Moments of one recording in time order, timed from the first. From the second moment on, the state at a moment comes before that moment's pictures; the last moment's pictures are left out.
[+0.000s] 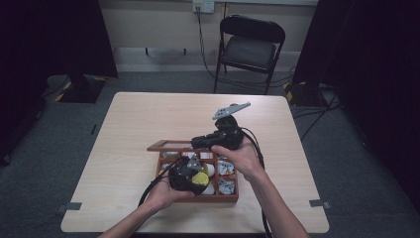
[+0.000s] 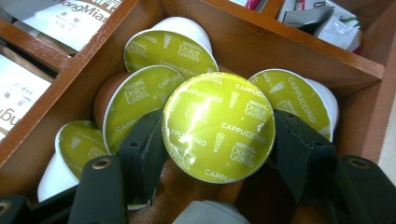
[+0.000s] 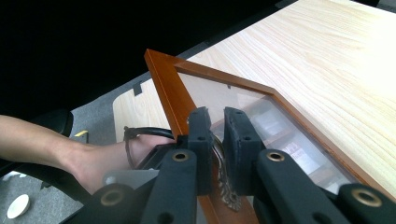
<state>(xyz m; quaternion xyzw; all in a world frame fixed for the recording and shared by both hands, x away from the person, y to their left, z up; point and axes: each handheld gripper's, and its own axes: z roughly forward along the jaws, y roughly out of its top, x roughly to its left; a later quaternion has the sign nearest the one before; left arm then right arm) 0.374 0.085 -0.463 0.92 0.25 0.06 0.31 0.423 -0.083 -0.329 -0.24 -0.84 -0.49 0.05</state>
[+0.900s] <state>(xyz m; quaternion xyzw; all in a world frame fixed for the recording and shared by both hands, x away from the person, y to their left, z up) 0.353 0.100 -0.446 0.89 0.24 0.07 0.37 0.423 -0.083 -0.329 -0.24 -0.84 -0.49 0.06</state>
